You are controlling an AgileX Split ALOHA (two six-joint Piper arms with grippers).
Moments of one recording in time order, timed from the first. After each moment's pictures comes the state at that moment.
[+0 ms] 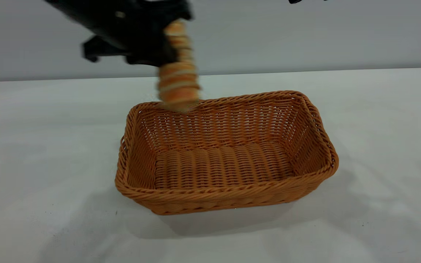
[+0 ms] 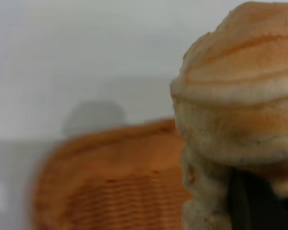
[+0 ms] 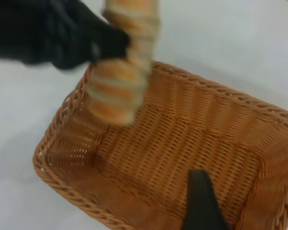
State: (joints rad) left arm -0.48 1.90 -1.14 -0.39 0.03 -0.17; right arm 0.38 1.51 -1.10 0.56 0.50 -0.51
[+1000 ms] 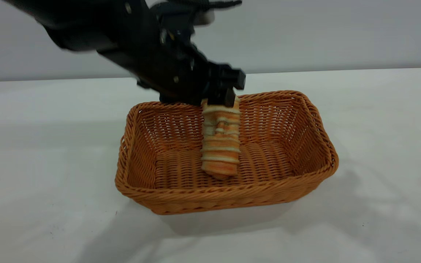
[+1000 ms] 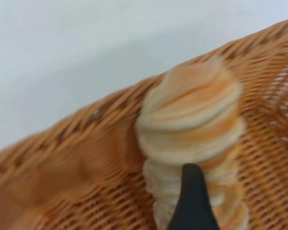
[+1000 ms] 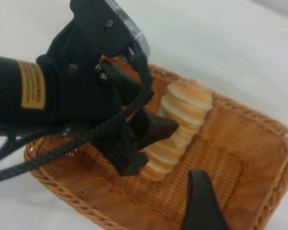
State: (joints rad) left arm -0.60 2.03 -1.14 -0.37 -0.12 0.09; right arm 0.38 1.45 -1.10 0.49 0.51 -0.52
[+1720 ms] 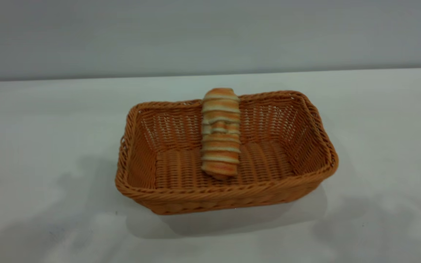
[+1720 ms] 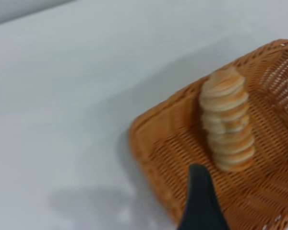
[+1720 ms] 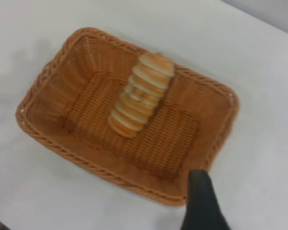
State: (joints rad) left arm -0.28 1.44 -1.14 -0.33 0.54 0.26; right arm 0.38 1.16 -1.10 0.20 0.77 -0.25
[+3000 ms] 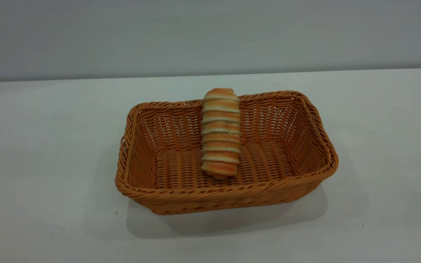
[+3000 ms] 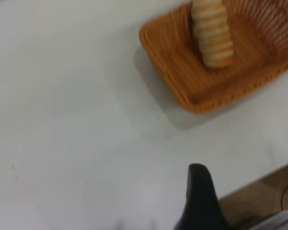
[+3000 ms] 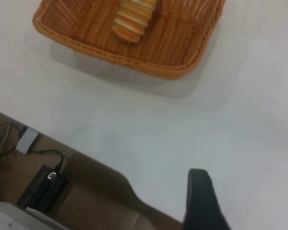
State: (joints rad) left arm -0.20 0.67 -0.99 -0.20 1.12 0.17; right arm 0.38 0.36 -0.71 0.13 1.15 -0.07
